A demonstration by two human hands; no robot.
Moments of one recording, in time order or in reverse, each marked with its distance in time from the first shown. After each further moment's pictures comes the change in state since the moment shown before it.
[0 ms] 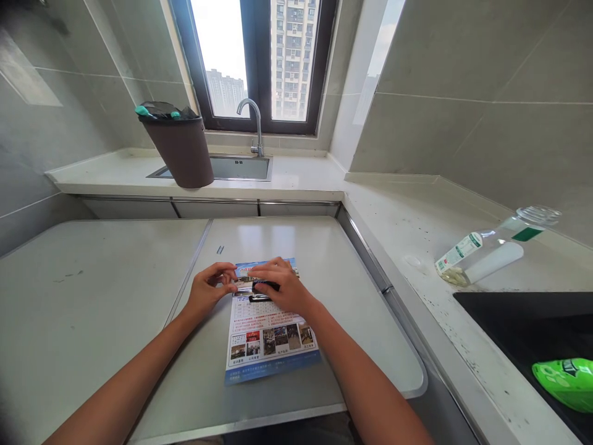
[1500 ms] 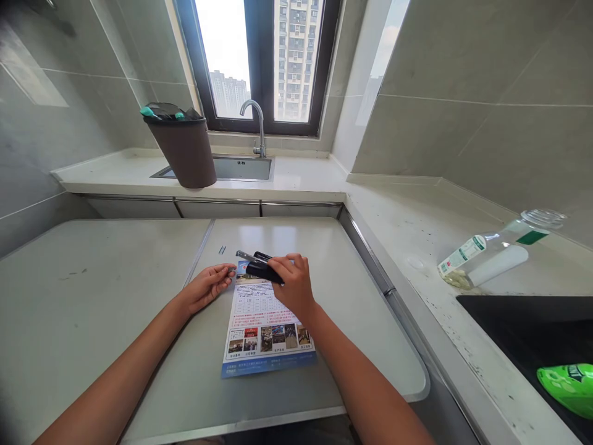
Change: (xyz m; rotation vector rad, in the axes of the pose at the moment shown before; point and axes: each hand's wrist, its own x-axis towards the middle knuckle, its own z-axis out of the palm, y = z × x) left_hand 0.016 -0.021 -0.029 -0.772 -0.140 -0.634; right_hand -0.007 0.002 0.010 -0.287 0.294 0.069
